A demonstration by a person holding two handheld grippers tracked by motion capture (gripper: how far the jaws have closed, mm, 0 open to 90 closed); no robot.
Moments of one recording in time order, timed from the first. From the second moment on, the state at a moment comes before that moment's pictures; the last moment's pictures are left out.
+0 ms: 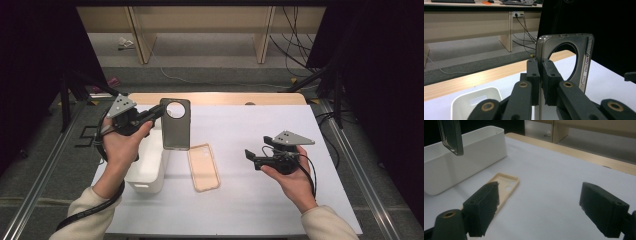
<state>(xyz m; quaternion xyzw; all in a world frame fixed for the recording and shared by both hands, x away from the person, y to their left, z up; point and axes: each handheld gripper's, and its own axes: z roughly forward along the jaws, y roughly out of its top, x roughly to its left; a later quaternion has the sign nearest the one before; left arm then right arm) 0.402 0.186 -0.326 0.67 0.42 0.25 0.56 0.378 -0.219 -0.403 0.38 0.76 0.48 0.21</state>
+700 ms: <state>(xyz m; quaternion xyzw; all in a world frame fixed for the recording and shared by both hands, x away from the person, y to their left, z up) 0.411 0.213 -0.323 0.67 0.42 0.25 0.56 0.378 -0.219 -0.403 0.38 0.76 0.48 0.21</state>
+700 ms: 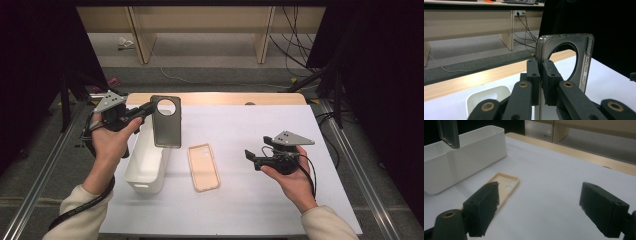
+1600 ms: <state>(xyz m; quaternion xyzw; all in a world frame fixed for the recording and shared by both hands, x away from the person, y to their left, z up) 0.419 0.234 -0.326 0.67 0.43 0.26 0.55 0.378 -0.218 -0.404 0.38 0.76 0.48 0.21</state>
